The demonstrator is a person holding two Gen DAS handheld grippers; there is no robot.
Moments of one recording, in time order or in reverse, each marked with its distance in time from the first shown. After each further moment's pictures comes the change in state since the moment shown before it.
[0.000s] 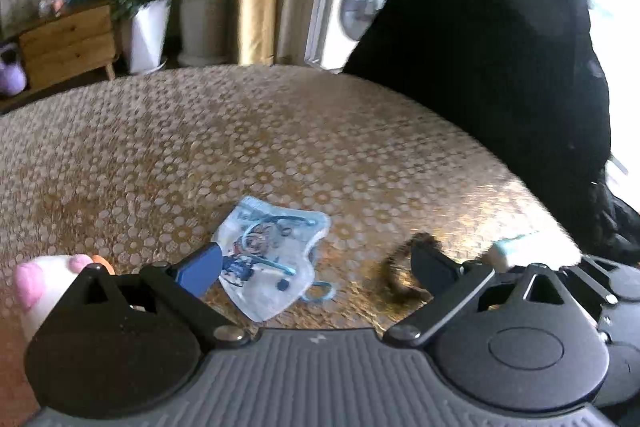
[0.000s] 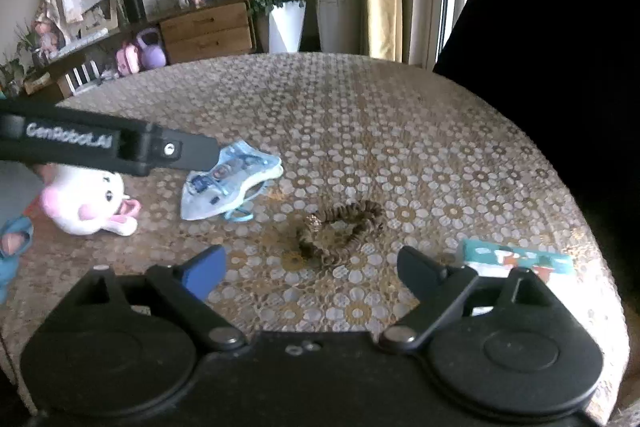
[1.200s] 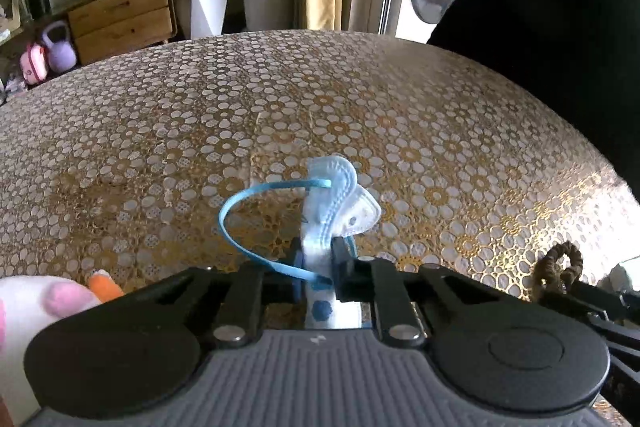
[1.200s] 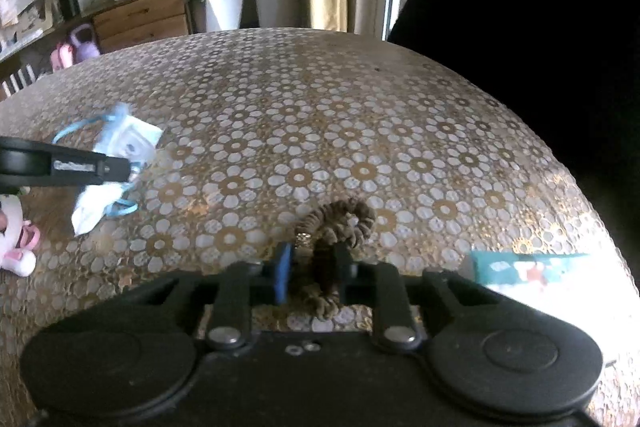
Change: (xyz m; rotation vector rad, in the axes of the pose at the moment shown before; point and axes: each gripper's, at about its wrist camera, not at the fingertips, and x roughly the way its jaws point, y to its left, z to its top) left arm 0.084 0.043 -0.001 -0.049 0.047 0.176; right arm 0.079 -0.016 0.006 0.095 0.027 -0.167
